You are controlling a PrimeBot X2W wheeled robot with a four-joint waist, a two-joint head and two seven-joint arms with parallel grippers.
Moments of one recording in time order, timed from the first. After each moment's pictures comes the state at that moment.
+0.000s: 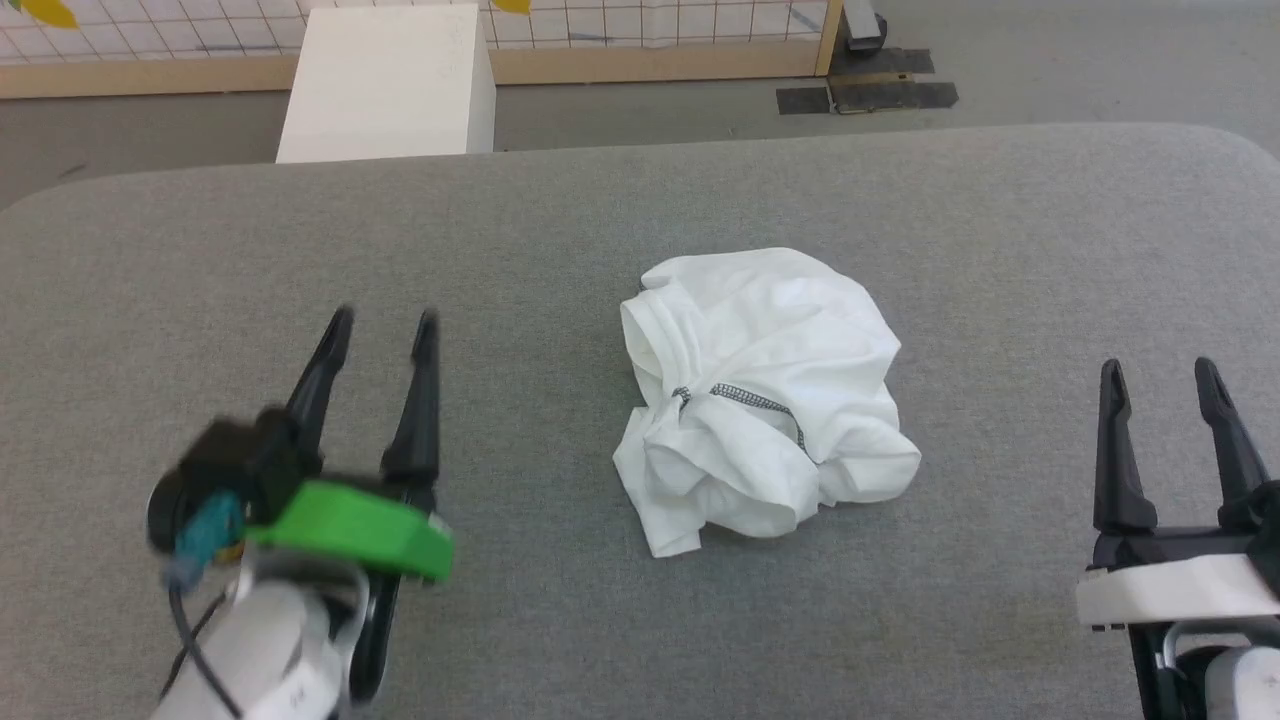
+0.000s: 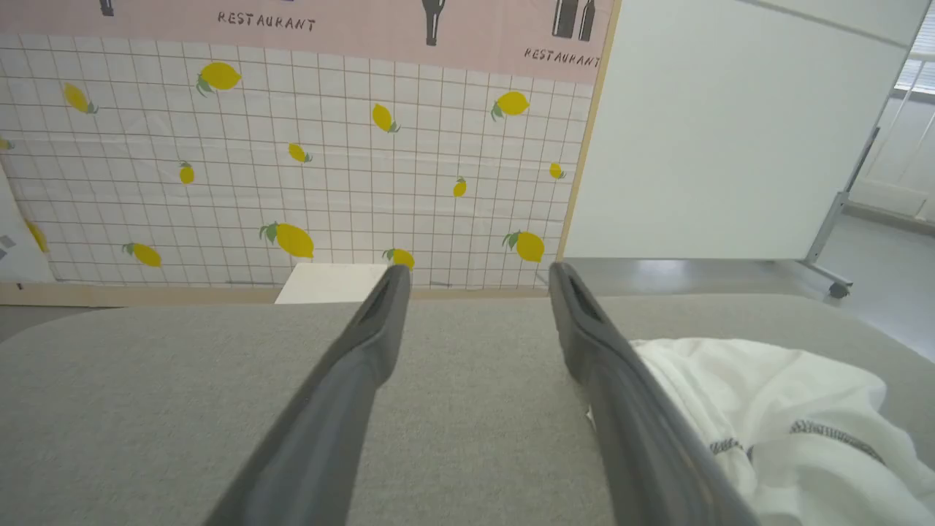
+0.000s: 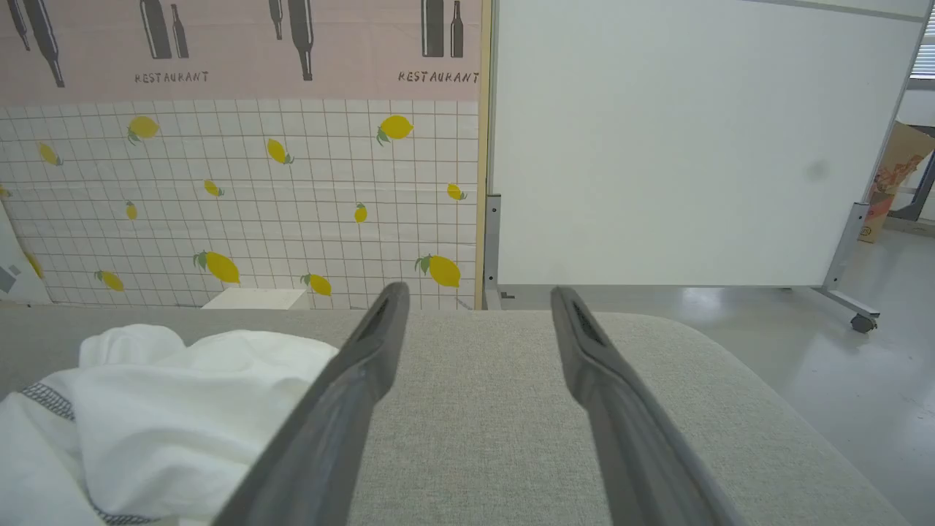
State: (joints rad) left arm -0.26 0.43 -0.44 -0.03 -0.60 0.21 -0.25; right arm -0.04 -0.05 -0.18 -0.02 0.04 0.13 -0.26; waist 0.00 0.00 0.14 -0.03
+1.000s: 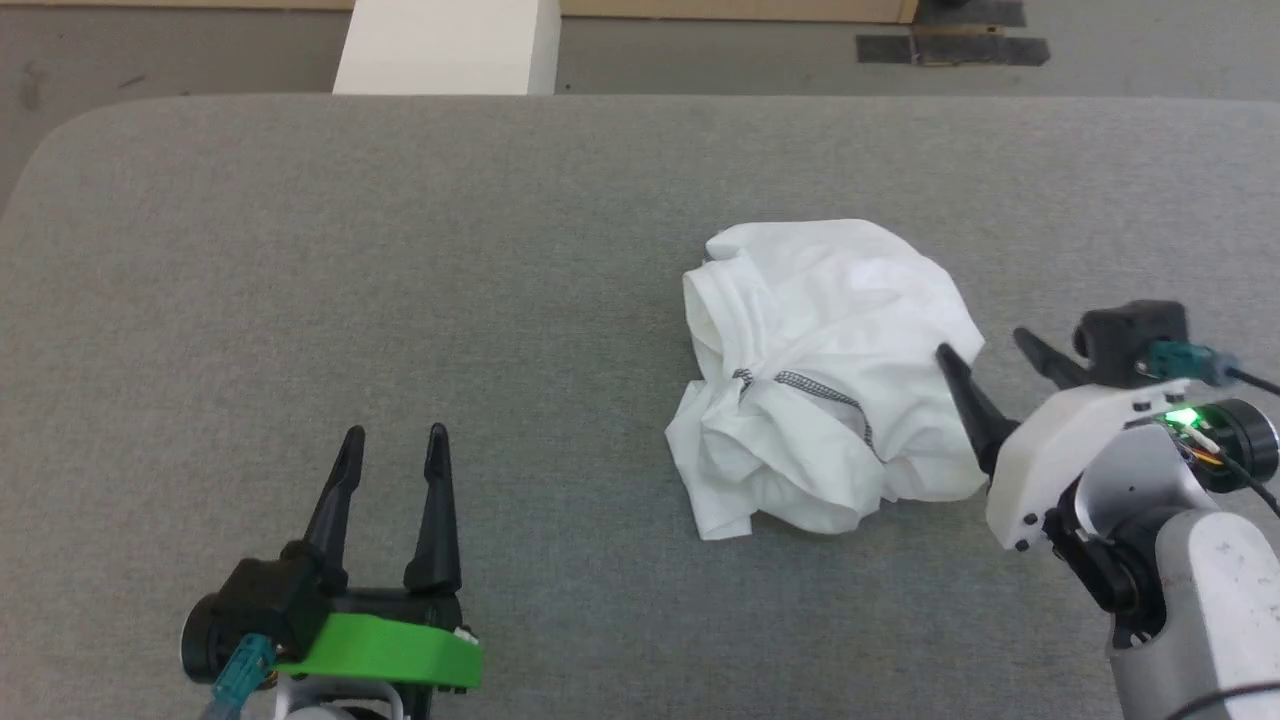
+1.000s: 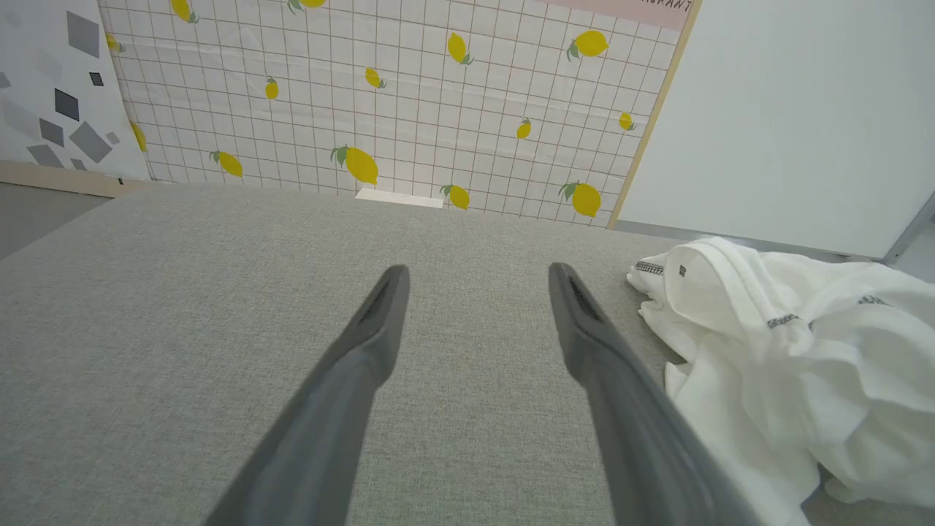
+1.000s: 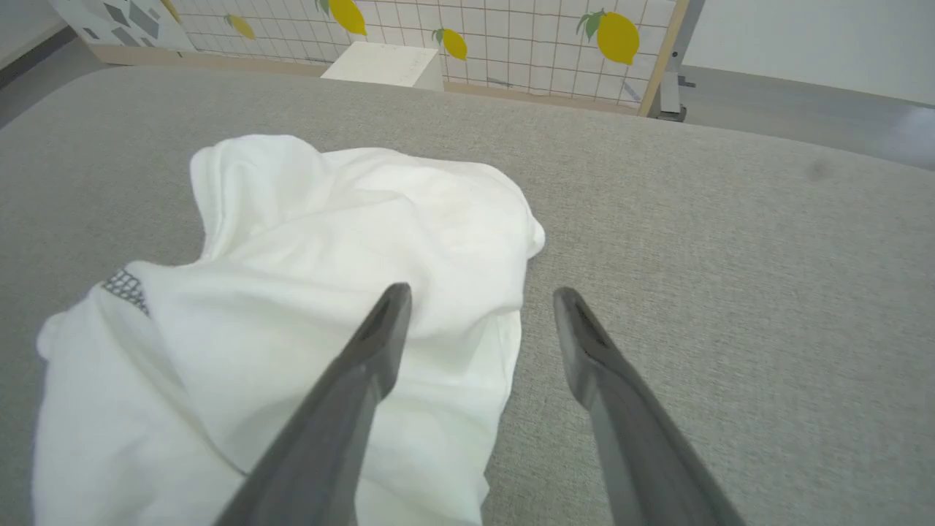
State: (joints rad) left arm 0.04 0.12 -0.14 -0.10 -0.28 0.02 -0.26; right arm -0.25 -0.14 0.03 0.00 0.20 0.13 0.45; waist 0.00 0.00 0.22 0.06
